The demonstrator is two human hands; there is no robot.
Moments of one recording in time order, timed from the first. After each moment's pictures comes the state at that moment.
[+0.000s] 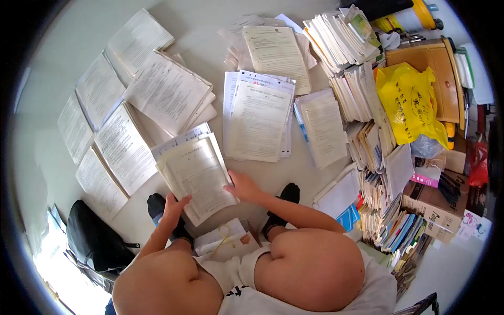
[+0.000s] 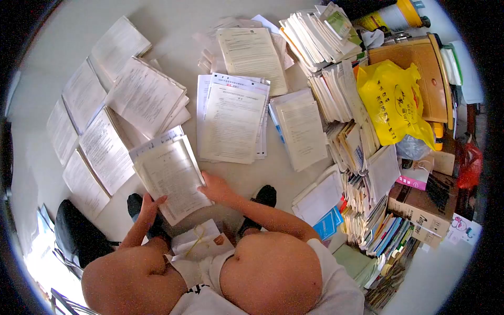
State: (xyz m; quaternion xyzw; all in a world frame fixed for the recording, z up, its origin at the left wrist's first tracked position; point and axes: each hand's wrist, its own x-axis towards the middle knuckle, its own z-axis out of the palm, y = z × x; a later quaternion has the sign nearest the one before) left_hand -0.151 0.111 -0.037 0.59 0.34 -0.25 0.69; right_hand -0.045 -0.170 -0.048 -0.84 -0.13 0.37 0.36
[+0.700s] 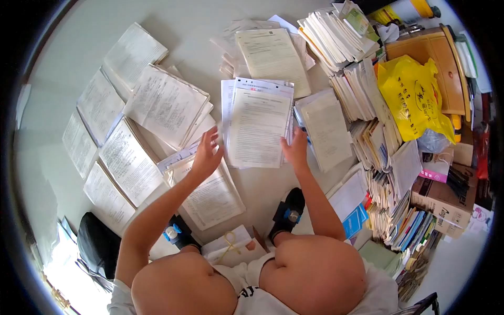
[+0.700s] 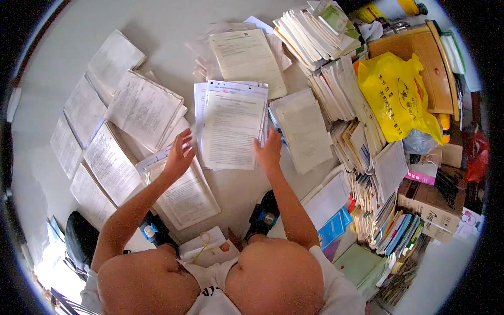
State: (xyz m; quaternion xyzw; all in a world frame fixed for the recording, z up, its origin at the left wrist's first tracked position) left_hand 0.051 0.024 -0.062 0.79 0.04 -0.08 0.60; right_hand 0.079 -0.312 -0.087 -0.97 0.02 -0.04 0.22
